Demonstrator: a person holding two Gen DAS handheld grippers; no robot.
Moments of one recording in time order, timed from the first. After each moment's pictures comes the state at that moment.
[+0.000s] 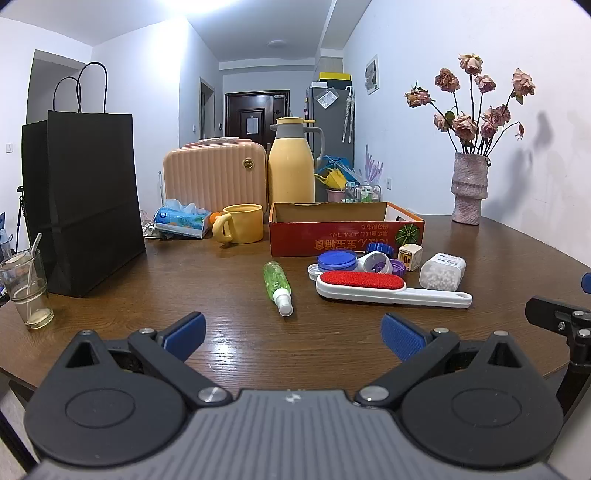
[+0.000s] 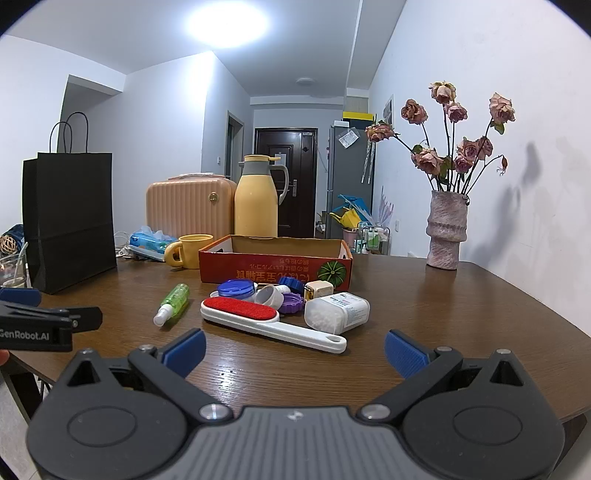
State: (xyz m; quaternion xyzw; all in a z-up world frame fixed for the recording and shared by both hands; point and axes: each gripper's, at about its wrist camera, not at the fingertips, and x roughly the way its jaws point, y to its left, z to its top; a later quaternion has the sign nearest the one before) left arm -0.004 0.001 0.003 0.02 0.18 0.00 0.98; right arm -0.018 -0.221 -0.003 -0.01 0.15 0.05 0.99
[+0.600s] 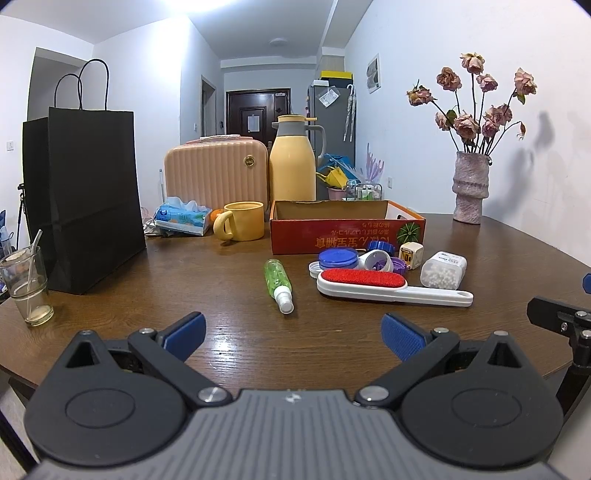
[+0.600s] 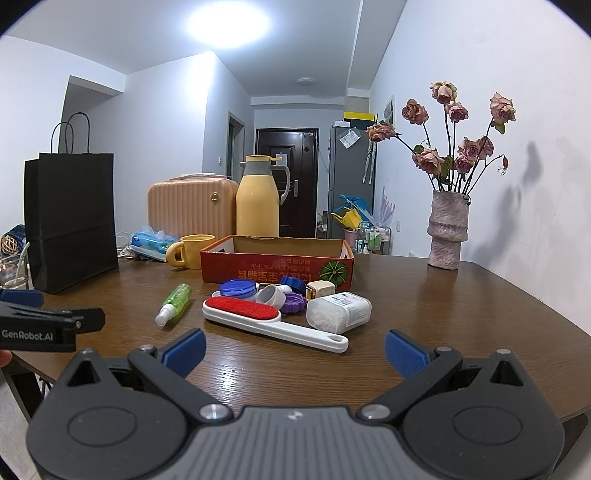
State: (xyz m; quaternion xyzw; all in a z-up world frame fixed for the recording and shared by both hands) left arm -0.001 0.004 0.001 0.01 0.18 0.00 0.98; right arm -0.017 -0.220 -0.003 -0.01 0.15 0.05 0.99
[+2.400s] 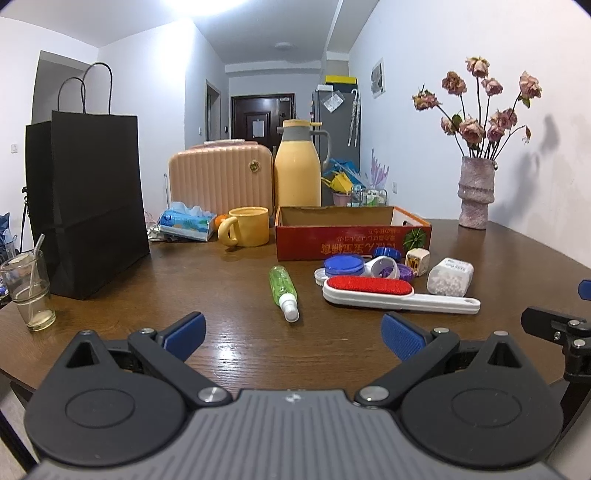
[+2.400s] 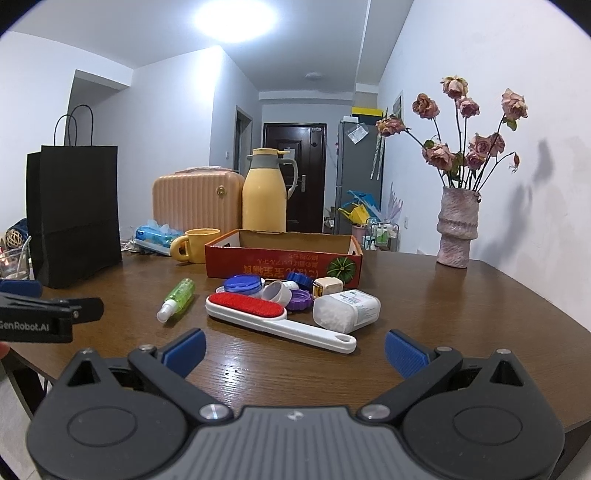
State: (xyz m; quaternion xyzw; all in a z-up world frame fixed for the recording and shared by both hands) left arm 0.003 0.006 0.004 0.01 0.17 0.00 0.98; right arm -0.002 -0.215 -0.008 -0.01 0.16 0.06 0.99
